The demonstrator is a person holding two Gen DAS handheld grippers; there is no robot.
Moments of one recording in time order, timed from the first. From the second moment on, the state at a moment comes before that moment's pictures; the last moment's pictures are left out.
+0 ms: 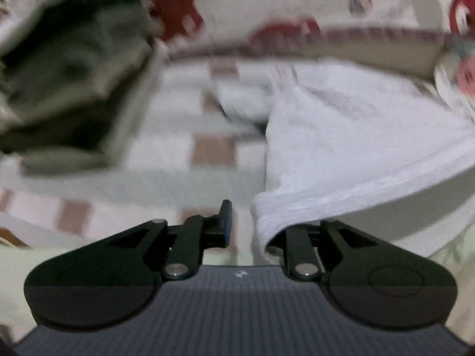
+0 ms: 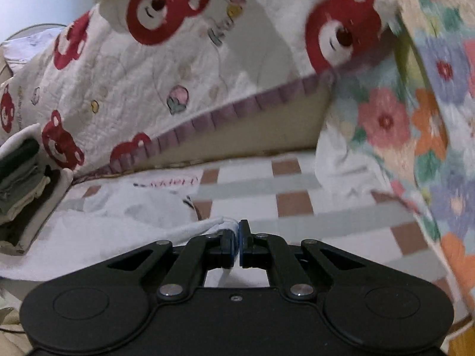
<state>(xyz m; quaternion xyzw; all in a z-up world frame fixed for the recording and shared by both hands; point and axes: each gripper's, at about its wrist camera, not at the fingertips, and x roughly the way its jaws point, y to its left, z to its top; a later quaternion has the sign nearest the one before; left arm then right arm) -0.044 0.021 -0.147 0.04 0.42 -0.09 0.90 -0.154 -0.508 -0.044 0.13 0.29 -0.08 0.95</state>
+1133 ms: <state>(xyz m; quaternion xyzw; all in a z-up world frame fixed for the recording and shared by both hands) 0.073 0.003 0.133 0.13 0.15 0.00 0.98 -0.018 -0.509 0.090 0.15 0.17 0.03 0.97</state>
